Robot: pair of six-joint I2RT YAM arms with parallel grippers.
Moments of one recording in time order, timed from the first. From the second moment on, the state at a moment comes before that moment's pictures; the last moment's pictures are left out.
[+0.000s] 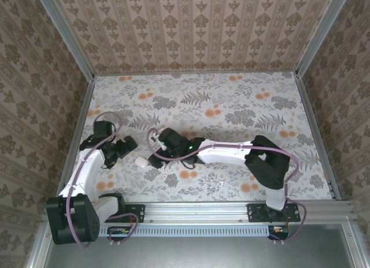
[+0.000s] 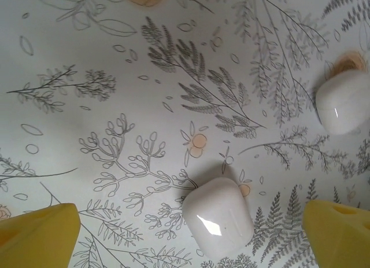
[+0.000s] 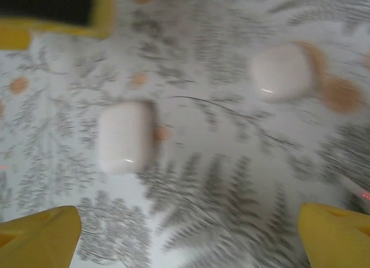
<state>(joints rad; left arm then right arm) 0.04 1.09 0.68 -0.79 0.18 -0.59 1.05 1.93 1.31 -0.15 0.04 0.23</state>
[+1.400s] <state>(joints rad) 0.30 1.17 0.71 -0.74 0.38 -0.54 1.13 2.34 1.82 -0.48 0.08 0.01</state>
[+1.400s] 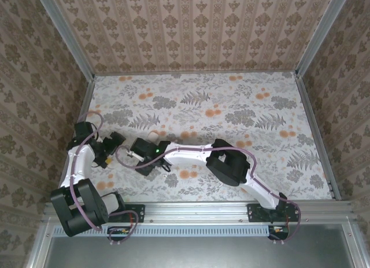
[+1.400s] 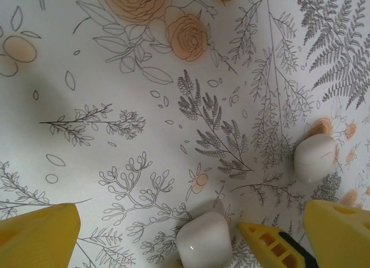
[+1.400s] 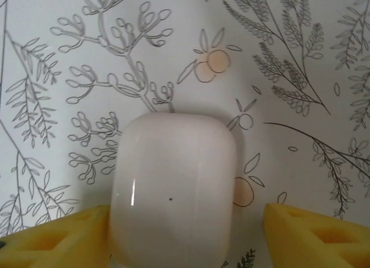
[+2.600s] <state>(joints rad) -0.23 1.24 0.95 -0.41 0.88 -0.39 0.80 1.63 1.23 -0.25 -0.15 -0.16</state>
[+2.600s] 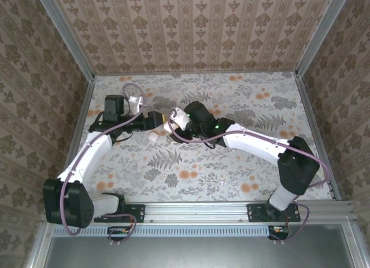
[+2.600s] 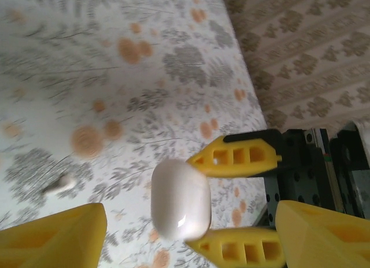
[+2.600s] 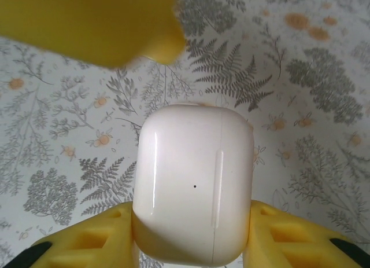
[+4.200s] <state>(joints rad) -0.33 1.29 0.96 -0.24 0.97 -0.34 0.63 1.37 1.15 -0.22 -0.30 -0.03</state>
